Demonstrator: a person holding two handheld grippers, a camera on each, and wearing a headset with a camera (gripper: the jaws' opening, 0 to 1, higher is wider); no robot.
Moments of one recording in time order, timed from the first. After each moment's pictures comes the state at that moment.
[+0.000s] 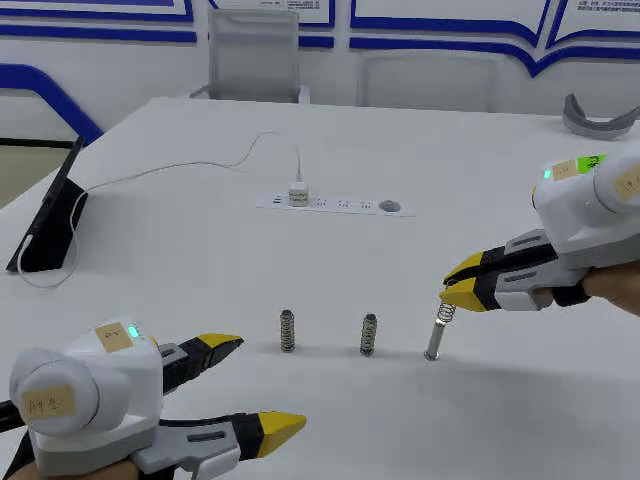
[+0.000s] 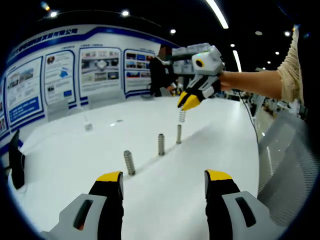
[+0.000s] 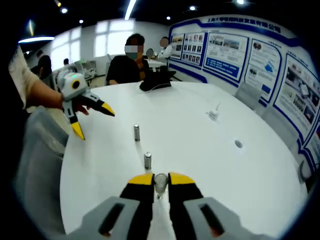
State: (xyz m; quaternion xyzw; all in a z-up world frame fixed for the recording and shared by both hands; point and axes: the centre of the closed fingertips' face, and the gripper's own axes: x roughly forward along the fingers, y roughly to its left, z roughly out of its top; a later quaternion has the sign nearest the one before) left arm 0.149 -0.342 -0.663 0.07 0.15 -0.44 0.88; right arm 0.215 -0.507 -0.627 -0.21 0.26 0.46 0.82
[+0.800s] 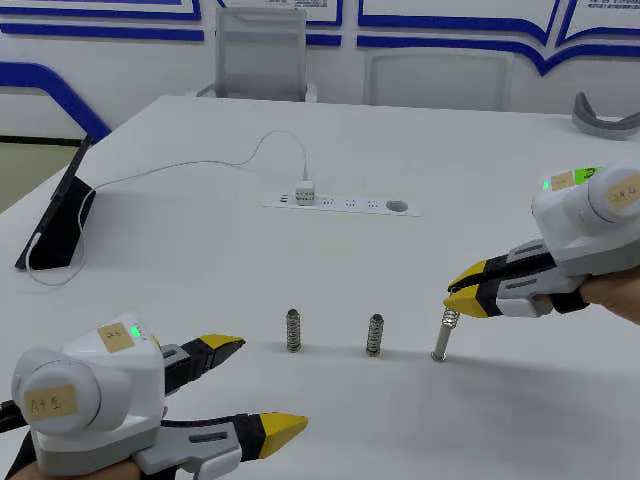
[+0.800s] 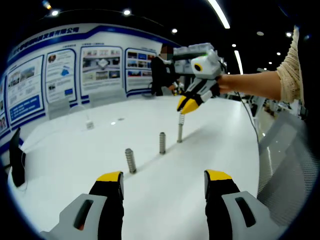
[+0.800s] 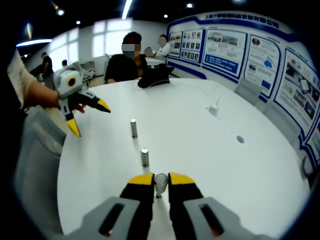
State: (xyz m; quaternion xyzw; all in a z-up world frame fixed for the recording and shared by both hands) left arm 0.150 -0.338 -0.664 0.07 0.16 -0.44 0.88; right arm 0.220 -0.508 -0.641 -0.21 0.27 0.46 0.82
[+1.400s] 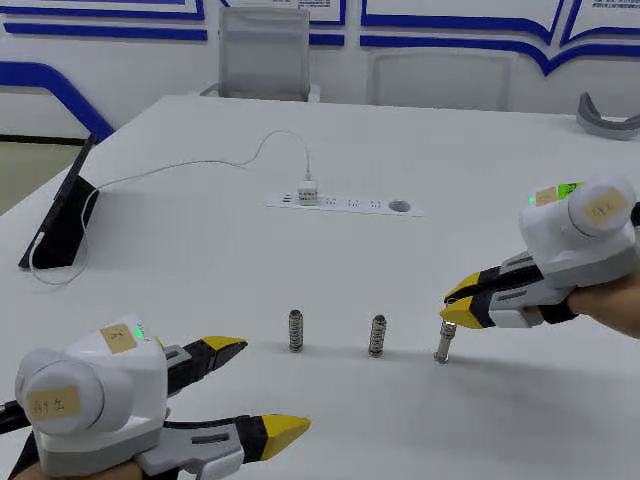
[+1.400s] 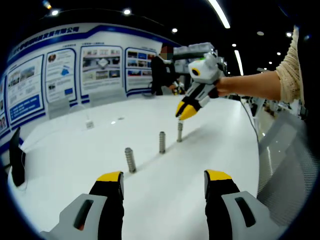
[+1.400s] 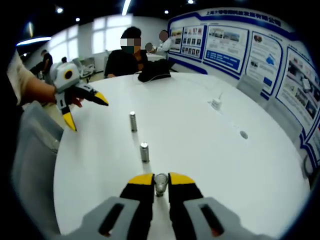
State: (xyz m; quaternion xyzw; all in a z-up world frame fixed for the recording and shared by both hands) left arm 0.149 -0.338 -0.666 0.07 0.16 -0.44 0.88; right arm 0.221 -0.504 -0.661 -0.22 0.29 0.46 0.81
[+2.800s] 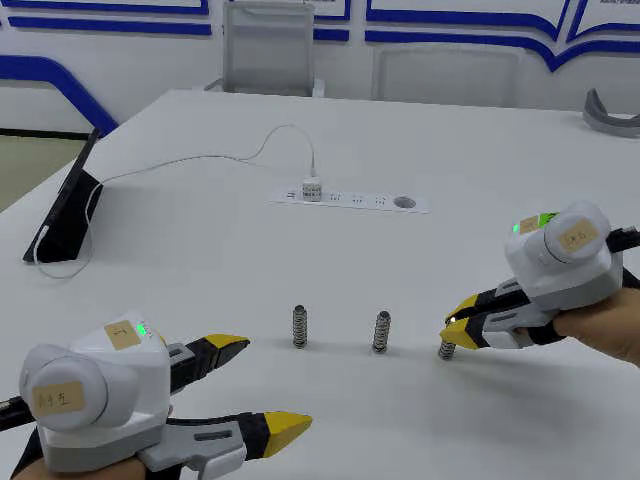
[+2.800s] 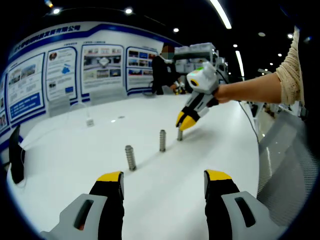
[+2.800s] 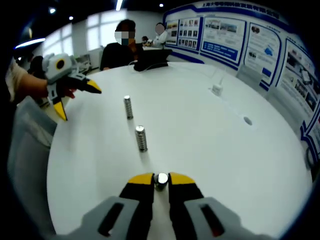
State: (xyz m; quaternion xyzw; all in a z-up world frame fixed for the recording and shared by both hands) left arm 0.148 -0.337 -0.669 0.07 0.16 -0.44 0.88; right arm 0.224 -0.509 -0.696 -0.21 0.32 0.44 0.81
